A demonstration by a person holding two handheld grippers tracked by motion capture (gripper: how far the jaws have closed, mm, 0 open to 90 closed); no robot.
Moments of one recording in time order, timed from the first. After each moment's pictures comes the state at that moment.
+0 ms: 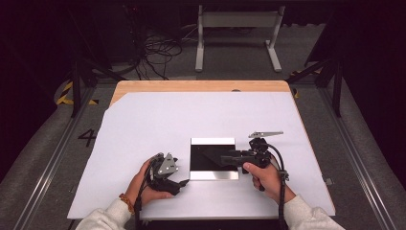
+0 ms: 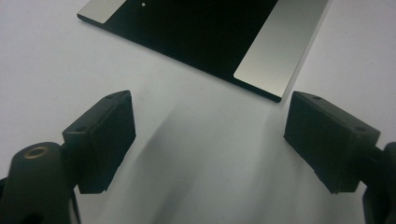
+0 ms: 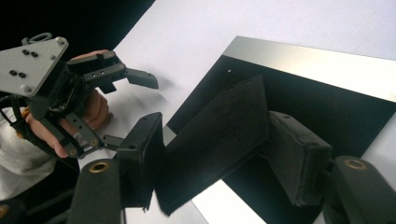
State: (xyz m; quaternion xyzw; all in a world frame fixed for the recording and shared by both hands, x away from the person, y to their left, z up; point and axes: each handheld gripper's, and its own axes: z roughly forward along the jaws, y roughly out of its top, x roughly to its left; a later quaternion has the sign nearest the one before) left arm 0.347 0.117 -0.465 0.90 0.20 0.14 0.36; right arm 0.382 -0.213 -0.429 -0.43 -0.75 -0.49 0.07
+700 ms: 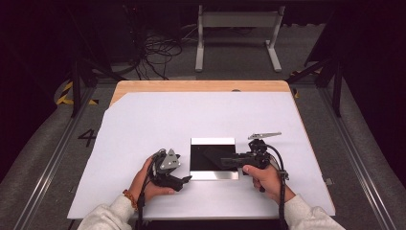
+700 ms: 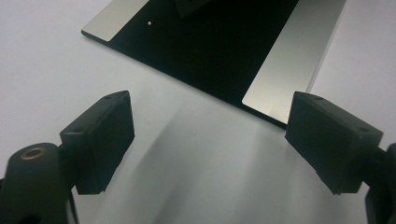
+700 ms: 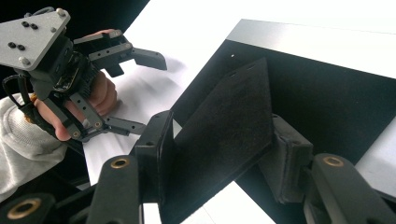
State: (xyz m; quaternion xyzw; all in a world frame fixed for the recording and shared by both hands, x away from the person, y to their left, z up) left arm 0.356 0.110 -0.462 0.89 0.21 0.13 0.38; right arm 0.385 -0.216 -0.439 -0.42 -0.76 -0.48 0.10
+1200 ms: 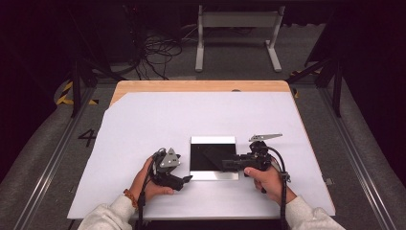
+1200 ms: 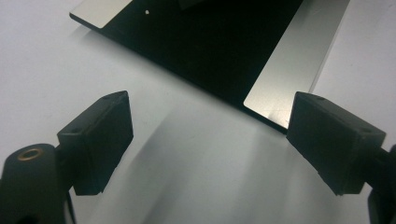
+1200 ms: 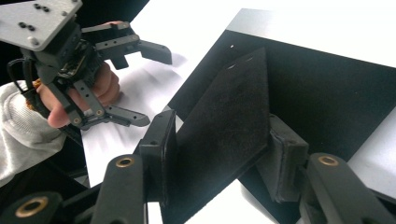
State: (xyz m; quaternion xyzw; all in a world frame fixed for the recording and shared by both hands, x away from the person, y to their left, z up) left arm 0.360 0.110 -0.464 0.89 0.23 0.11 0.38; right arm 0.380 -0.219 -0.440 -0.41 -0.77 -0.49 0.09
